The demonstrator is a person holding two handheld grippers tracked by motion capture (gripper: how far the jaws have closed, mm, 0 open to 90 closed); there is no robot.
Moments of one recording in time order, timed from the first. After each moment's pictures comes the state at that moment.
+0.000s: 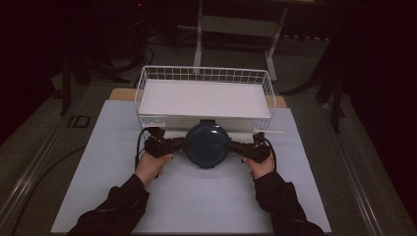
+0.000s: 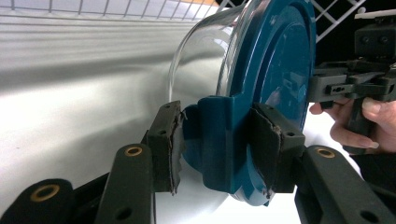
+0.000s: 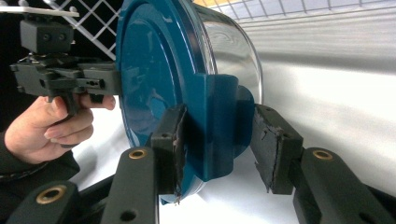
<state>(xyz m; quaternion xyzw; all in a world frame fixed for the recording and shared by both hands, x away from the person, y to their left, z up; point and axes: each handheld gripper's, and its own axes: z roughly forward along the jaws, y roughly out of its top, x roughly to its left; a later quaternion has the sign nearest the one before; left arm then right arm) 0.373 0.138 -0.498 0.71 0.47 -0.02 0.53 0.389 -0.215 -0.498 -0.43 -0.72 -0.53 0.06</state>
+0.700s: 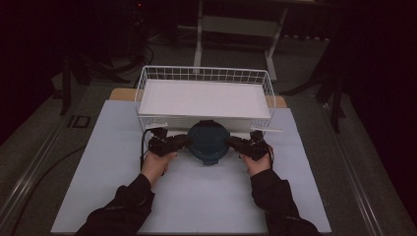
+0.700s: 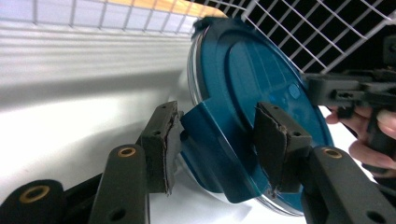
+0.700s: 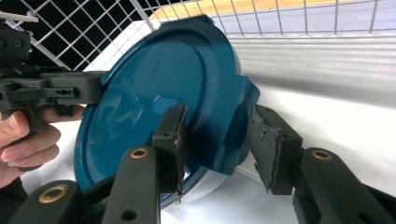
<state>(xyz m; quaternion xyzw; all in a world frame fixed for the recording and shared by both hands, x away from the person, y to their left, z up) 0.383 0.130 -0.511 0.69 0.48 0.02 0.54 0.394 -0.205 -0.496 -0.46 -0.72 -0.52 -0.03</state>
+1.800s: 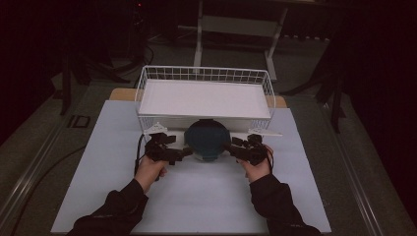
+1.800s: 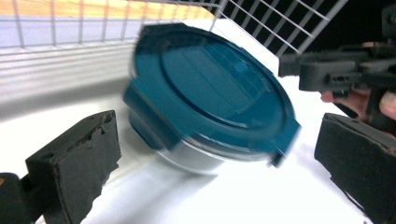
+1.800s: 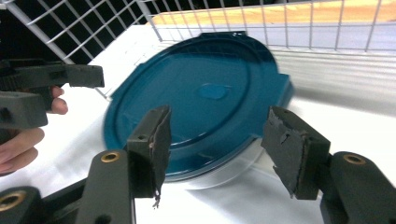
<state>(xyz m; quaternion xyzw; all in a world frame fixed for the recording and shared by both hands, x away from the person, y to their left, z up) 0.348 0.131 -0.486 0.73 0.42 0.04 0.54 0.364 -0.190 -0.475 -0.45 -0.73 -0.51 -0.07</state>
